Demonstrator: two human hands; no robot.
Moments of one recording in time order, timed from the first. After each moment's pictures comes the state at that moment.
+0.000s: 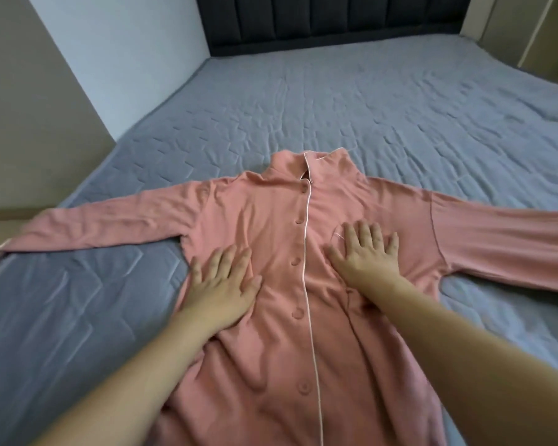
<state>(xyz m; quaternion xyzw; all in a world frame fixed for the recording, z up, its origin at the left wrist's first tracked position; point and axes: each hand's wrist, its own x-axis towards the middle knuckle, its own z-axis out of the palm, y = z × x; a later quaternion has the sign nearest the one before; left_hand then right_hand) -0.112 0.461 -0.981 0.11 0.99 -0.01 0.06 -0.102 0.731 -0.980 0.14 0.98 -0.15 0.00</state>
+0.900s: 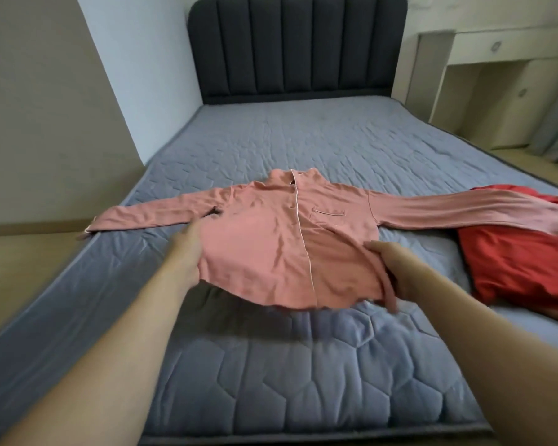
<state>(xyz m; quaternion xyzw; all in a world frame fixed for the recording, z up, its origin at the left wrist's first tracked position) 0.039 0.358 -0.838 -0.10 0.69 0.72 0.04 0.161 0.693 -0.851 0.32 0.65 -0.69 0.01</state>
